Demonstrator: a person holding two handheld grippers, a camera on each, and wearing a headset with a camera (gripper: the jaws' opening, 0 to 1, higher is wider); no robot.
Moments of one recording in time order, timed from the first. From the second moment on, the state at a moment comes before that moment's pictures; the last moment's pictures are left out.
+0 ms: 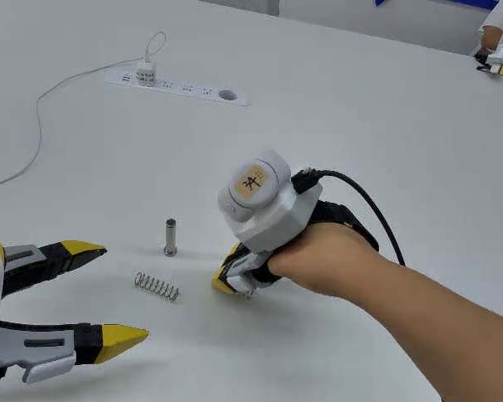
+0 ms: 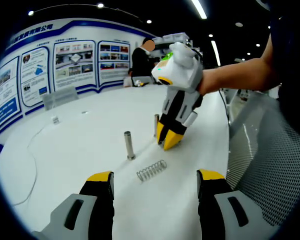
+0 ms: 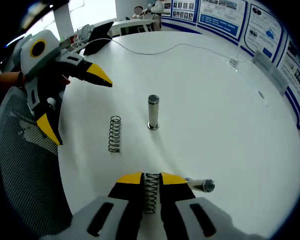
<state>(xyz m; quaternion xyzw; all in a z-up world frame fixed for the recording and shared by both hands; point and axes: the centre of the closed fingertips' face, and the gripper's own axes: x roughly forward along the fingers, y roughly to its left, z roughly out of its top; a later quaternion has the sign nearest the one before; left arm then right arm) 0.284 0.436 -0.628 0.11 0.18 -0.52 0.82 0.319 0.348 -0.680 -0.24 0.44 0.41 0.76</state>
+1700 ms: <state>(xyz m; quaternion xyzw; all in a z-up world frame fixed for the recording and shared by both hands) 0.284 0.431 -0.621 0.12 0.18 -0.53 0.82 0.314 0.333 -0.622 -0.18 0.37 0.40 0.82</state>
